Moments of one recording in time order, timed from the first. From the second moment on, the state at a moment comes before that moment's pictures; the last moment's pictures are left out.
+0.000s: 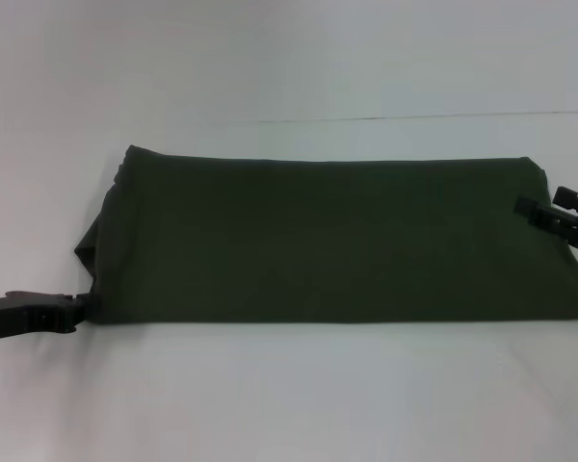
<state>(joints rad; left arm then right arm) -0.49 -2.14 0.50 0.81 2.39 1.27 -1.84 0.47 2.08 -0.23 -0.57 -2.03 -1.29 1.42</state>
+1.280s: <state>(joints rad) -0.50 -2.14 0.50 0.81 2.30 1.32 -1.84 0.32 2.09 -0.24 -0.54 -2.09 -1.26 1.45</state>
